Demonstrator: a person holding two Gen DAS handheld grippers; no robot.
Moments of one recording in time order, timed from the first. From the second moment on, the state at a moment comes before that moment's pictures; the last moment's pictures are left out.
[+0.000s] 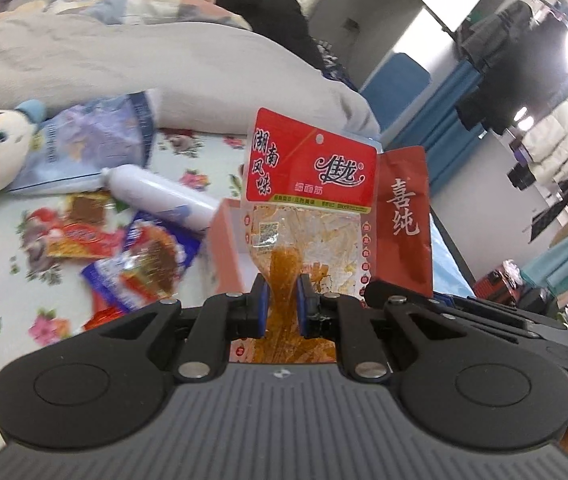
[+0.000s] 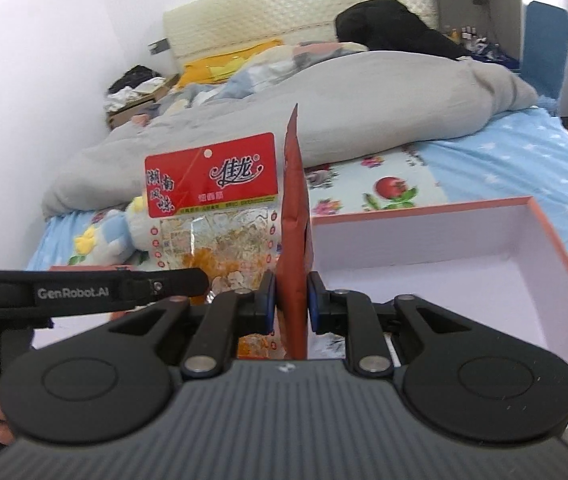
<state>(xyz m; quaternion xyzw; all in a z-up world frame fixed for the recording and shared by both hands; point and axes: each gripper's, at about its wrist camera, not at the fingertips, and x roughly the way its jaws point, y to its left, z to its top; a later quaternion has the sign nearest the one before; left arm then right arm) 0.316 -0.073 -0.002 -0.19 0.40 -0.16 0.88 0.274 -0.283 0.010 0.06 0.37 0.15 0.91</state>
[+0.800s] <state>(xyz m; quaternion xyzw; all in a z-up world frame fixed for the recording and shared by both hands) 0.386 -0.162 -0.090 -0.10 0.49 -0.14 0.85 0.301 -0.351 -0.076 0.04 0.45 0.09 0.89</state>
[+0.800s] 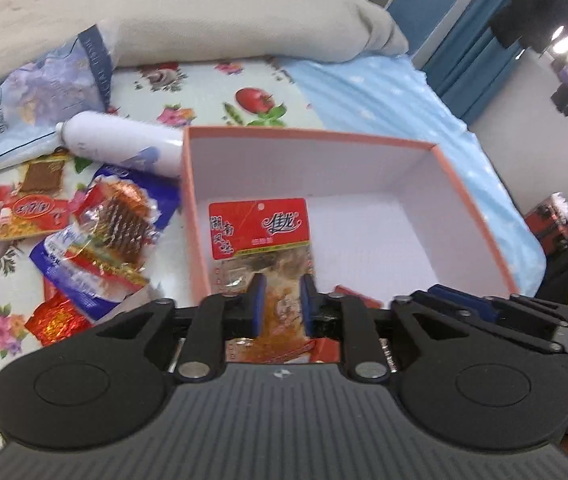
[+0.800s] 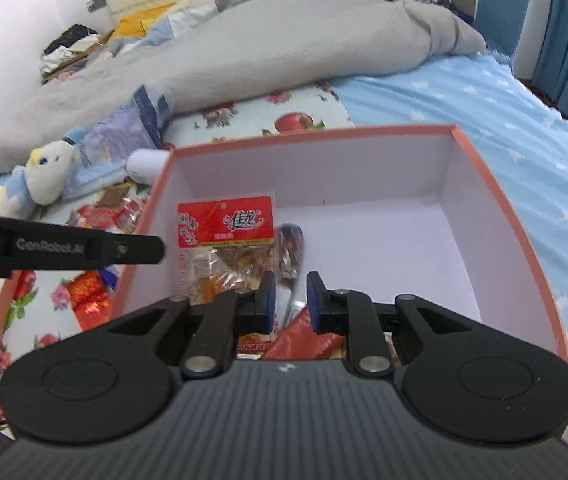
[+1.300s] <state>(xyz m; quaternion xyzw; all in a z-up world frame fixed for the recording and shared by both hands) 0.335 -0.128 -0.032 -0.10 0.42 -0.13 0.89 0.278 -0.339 -0.030 0.04 0.41 0.07 0.91</state>
